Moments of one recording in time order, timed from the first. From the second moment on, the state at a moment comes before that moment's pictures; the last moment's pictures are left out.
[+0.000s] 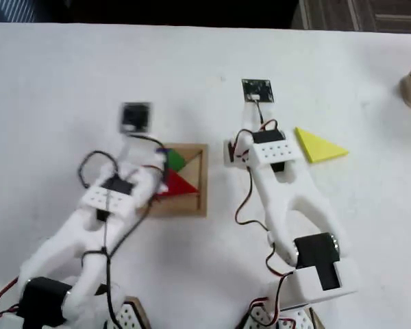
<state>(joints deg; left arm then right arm) 8.6 -18.4 59.4 18.6 15.9 -14.2 1.5 25.9 49.0 -6.4</state>
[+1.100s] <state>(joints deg) 12.6 -26.0 65.2 21.1 10.1 -14.2 1.5 25.9 49.0 -6.4</state>
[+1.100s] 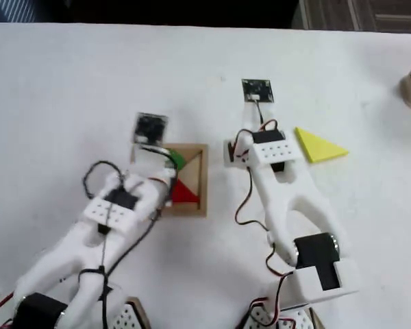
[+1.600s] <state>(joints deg) 12.4 -16.7 58.9 26.4 10.1 -14.2 1.5 25.9 49.0 -3.6</state>
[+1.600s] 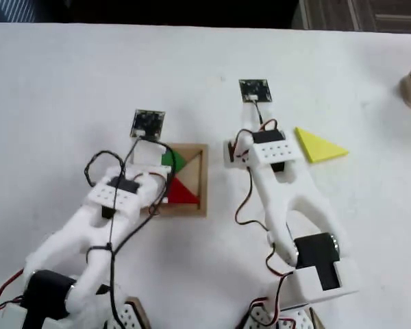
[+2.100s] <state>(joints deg) 16.8 -32.2 68.9 25.3 4.8 -14.2 1.5 25.9 49.0 -3.1</state>
